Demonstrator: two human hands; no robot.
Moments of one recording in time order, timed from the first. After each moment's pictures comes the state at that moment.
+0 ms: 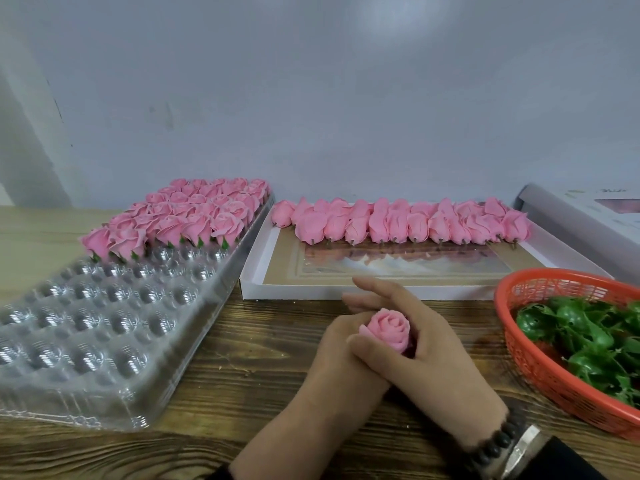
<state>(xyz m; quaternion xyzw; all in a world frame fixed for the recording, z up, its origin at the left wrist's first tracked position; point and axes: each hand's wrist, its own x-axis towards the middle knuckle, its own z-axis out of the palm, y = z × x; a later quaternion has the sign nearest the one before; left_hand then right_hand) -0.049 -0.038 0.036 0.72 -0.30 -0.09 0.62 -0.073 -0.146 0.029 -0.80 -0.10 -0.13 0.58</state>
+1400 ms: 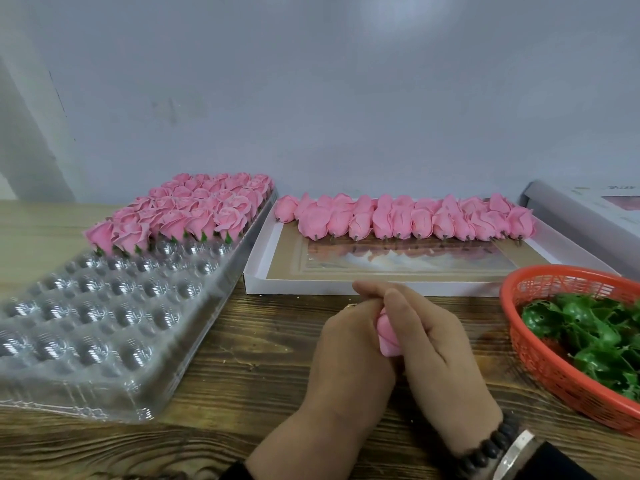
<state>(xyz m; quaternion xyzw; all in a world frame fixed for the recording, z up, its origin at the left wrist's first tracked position) -0.048 -0.045 0.024 0.81 -0.24 0.07 0.52 -0.072 -0.136 0.023 -0.77 -0.09 -0.22 0.59</state>
